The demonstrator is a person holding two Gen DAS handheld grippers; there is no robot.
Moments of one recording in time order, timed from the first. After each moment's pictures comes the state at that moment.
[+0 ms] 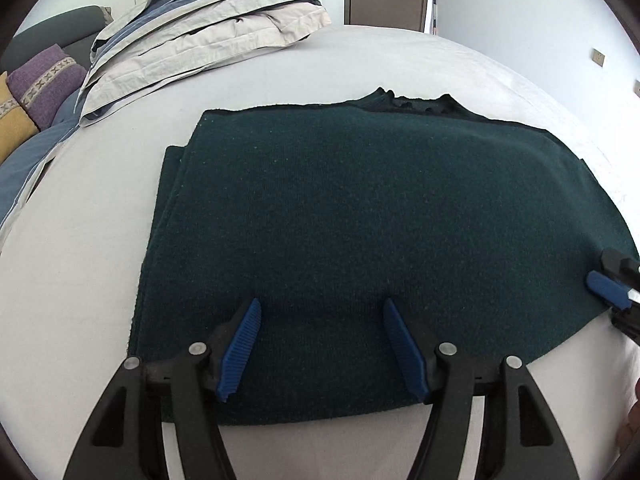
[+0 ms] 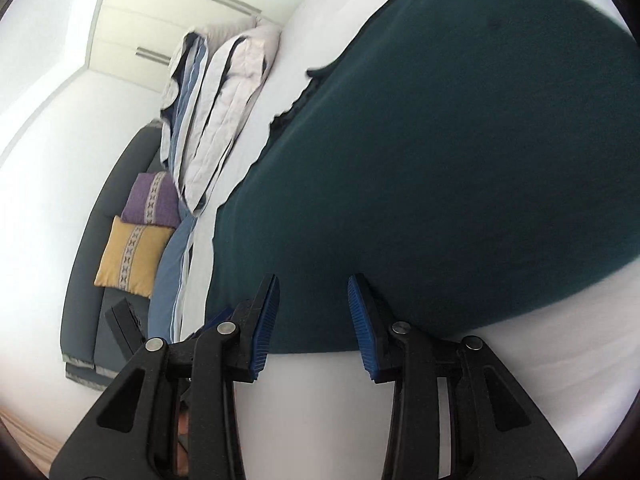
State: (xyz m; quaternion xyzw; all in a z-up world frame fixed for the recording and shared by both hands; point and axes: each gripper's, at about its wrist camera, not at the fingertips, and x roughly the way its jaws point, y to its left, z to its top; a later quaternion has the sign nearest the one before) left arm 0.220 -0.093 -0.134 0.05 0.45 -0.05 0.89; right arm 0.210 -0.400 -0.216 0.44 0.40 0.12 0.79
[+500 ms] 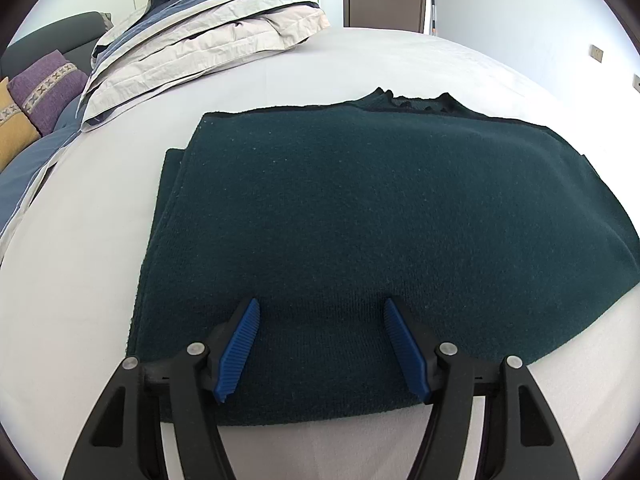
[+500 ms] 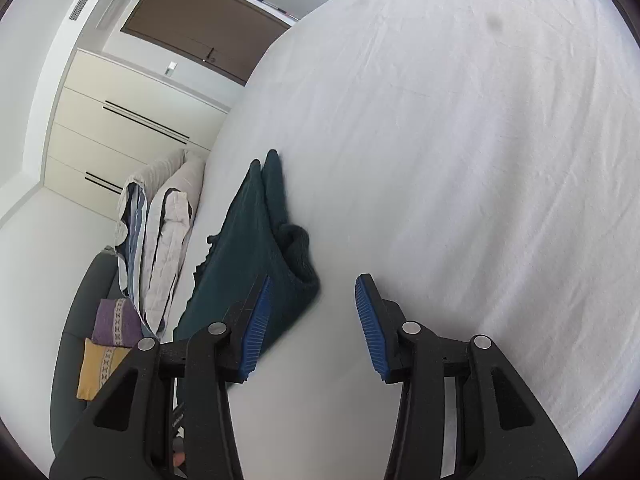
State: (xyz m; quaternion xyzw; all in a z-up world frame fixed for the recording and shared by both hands) left arm 0.217 -0.099 -0.137 0.06 0.45 -0.05 0.89; right arm 0.092 -0.523 -0.202 0.50 0.29 -0.07 0.81
